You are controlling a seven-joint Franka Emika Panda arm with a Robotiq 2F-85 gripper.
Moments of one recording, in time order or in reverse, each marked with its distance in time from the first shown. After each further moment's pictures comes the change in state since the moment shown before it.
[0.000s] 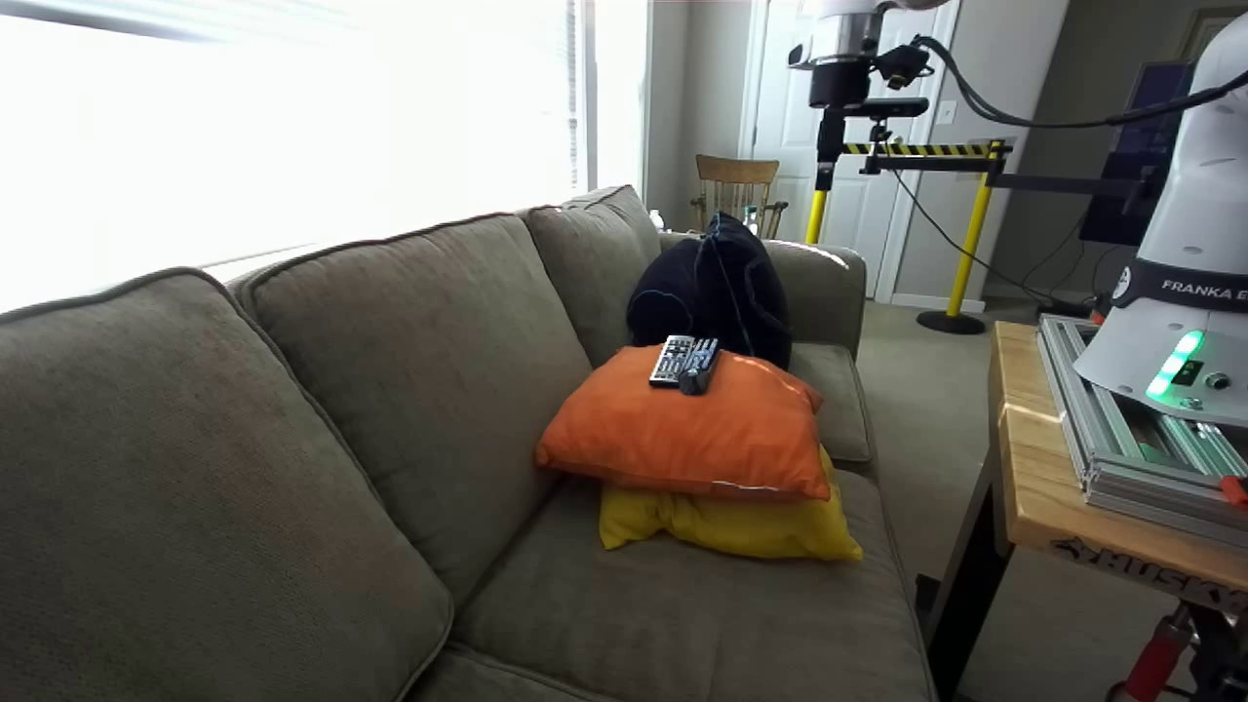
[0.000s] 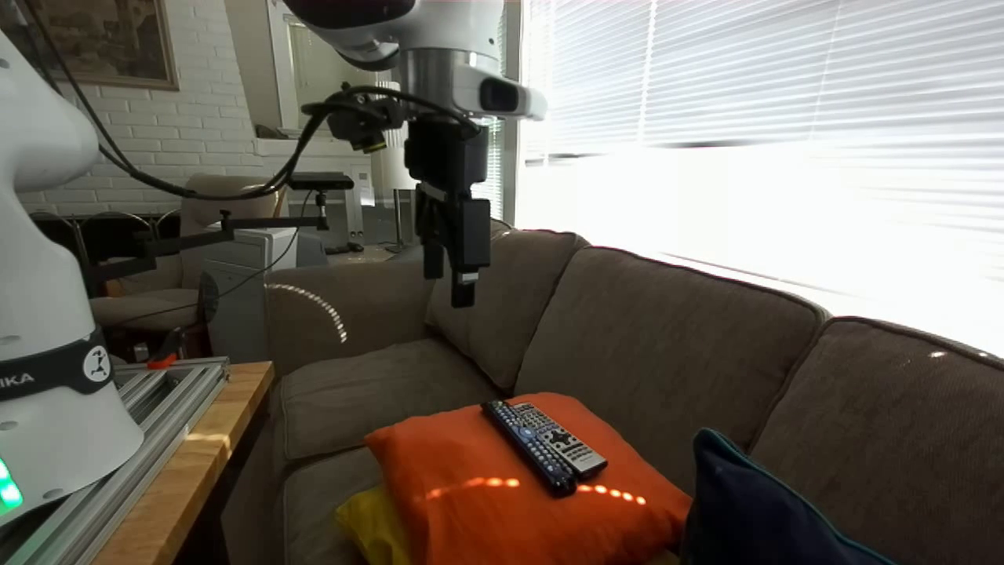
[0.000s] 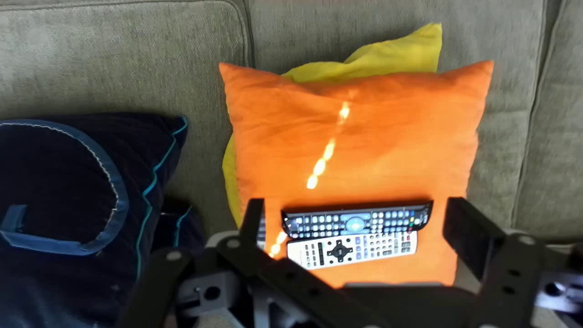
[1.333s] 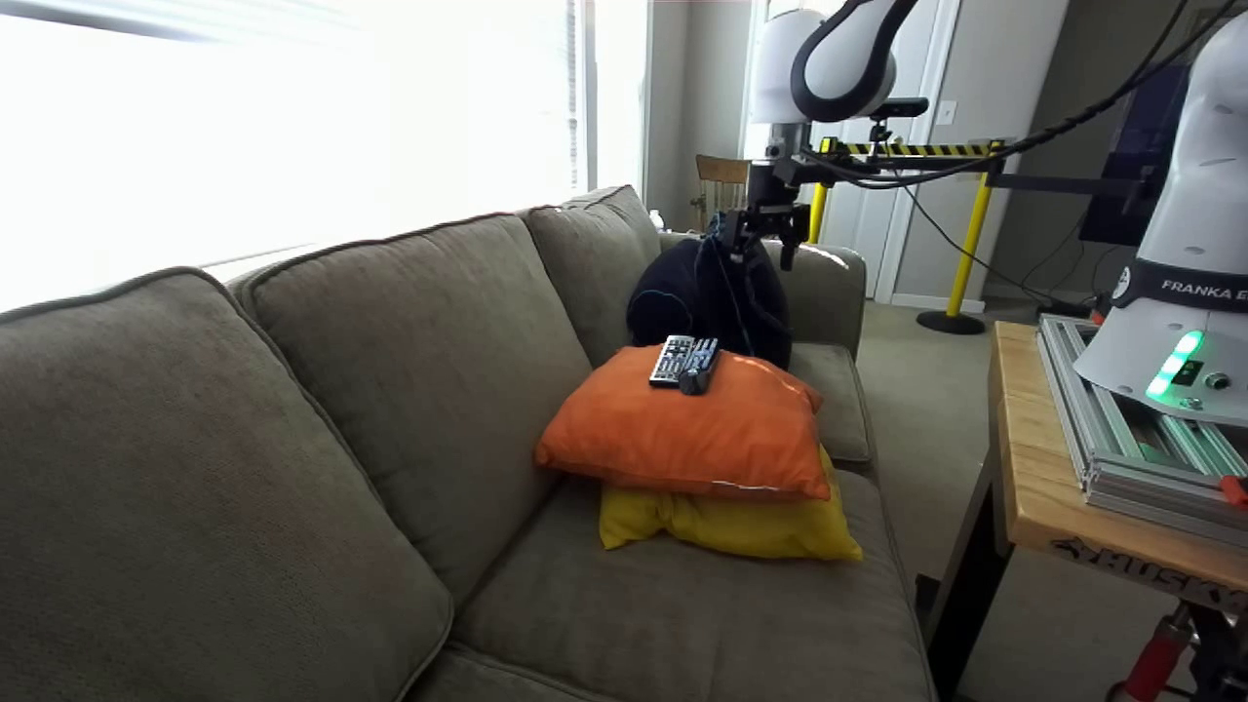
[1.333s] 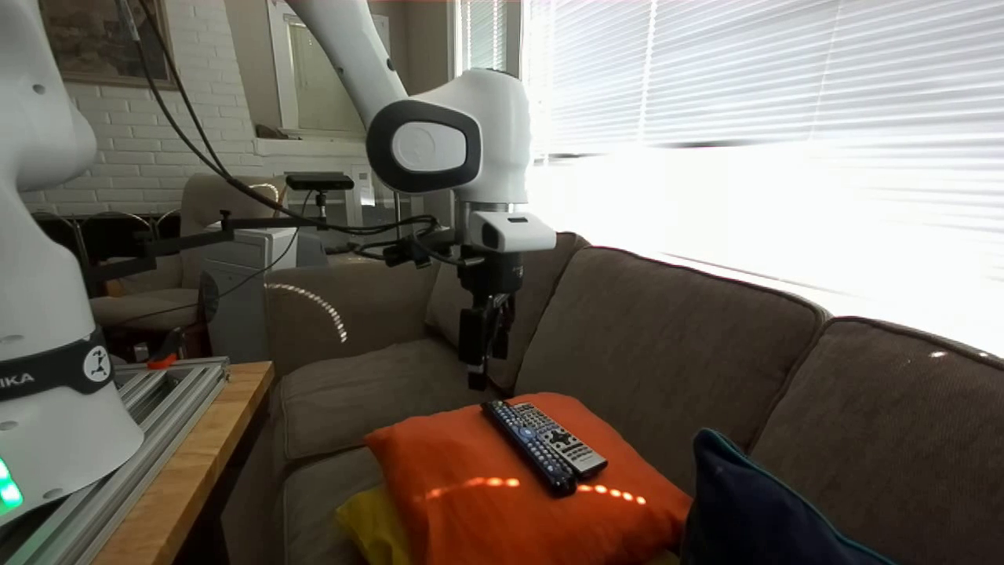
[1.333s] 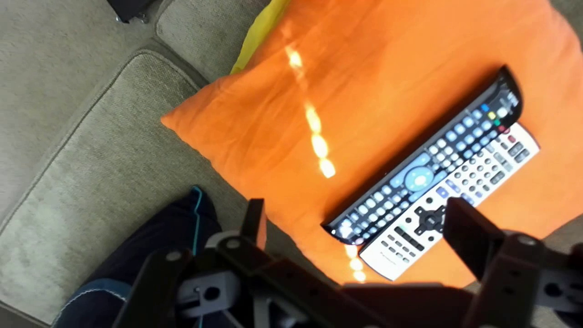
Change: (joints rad) arm 0.033 0.428 0.114 0.091 -0.036 0.359 0.918
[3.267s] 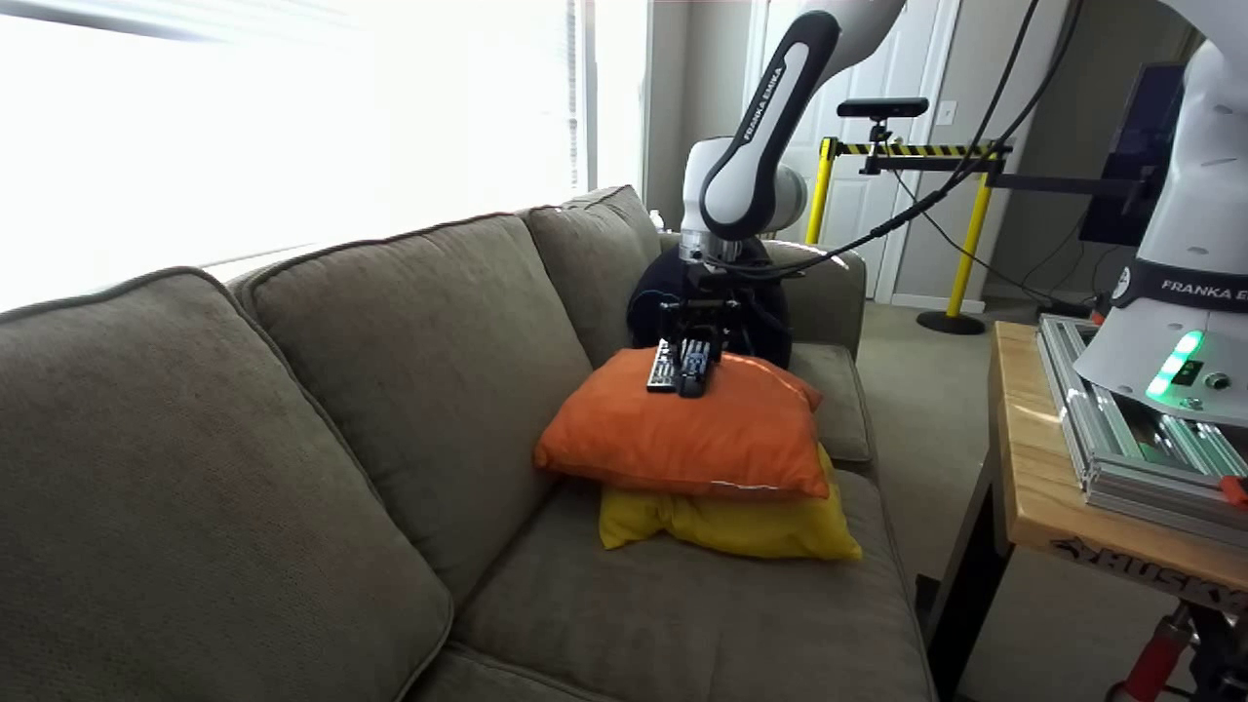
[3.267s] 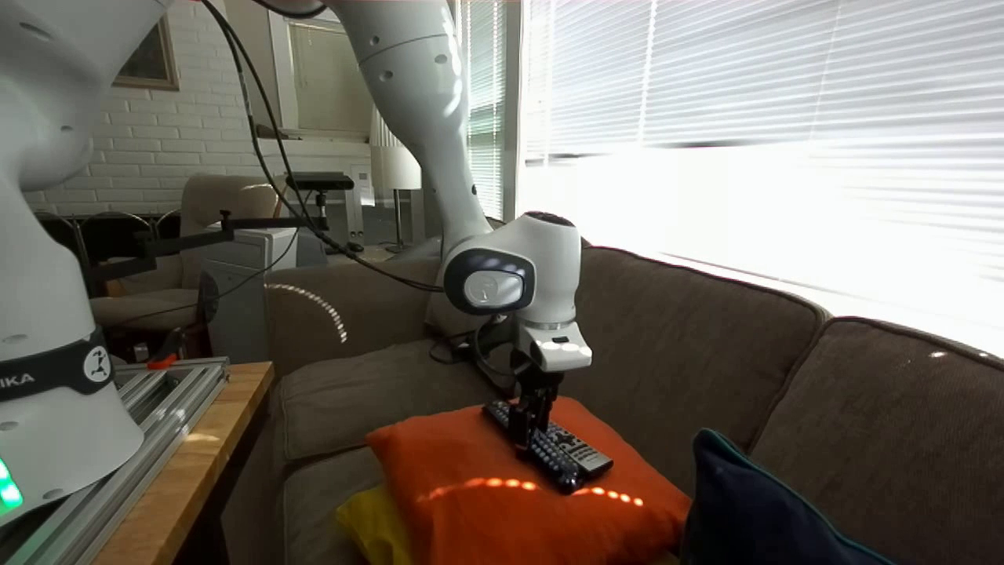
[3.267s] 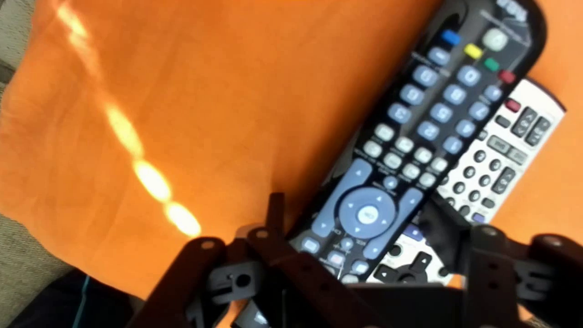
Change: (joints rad) arm 0.039 0.536 0.050 0.374 0.235 0.162 0.025
